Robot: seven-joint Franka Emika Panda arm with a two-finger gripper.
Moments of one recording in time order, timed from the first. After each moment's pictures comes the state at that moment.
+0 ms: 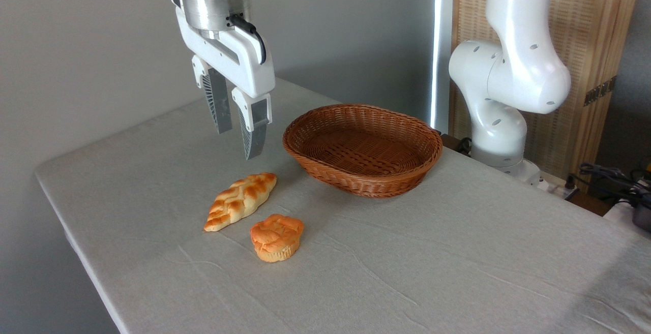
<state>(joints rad) -0.07 -0.07 -0.10 -1.80 -0.17 1.79 0.65</state>
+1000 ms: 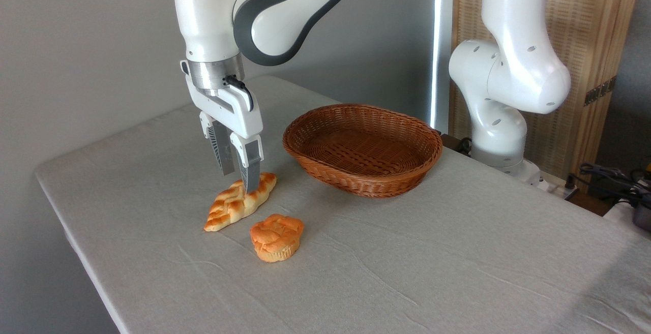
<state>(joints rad) -0.07 0.01 -0.35 -2.05 0.03 2.12 0.35</state>
